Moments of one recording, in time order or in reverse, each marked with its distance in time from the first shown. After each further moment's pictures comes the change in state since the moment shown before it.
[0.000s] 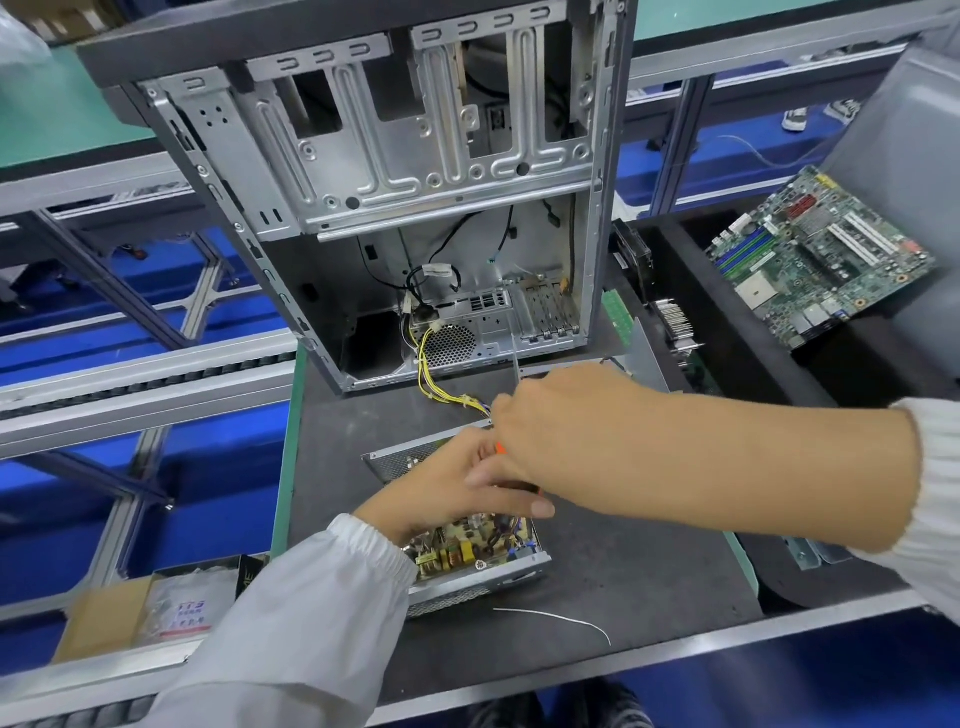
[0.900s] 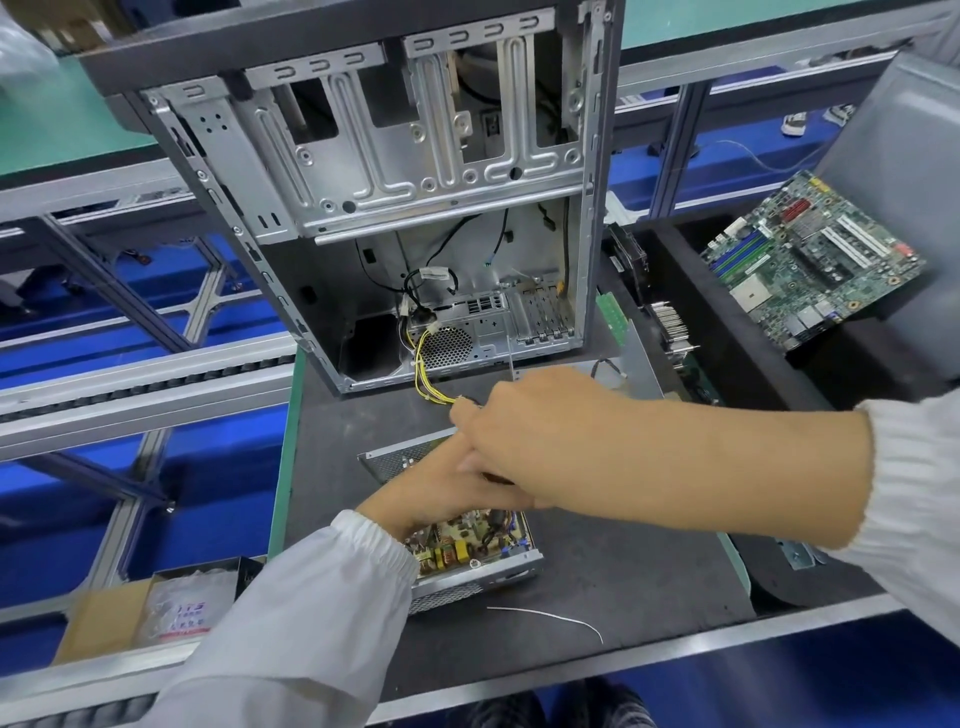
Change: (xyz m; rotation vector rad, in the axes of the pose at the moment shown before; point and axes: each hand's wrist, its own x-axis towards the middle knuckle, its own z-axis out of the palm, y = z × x) left_hand 0.001 0.006 0.004 0.209 0.031 0.072; right_hand 0.002 -0.004 0.003 0.050 0.089 -0.054
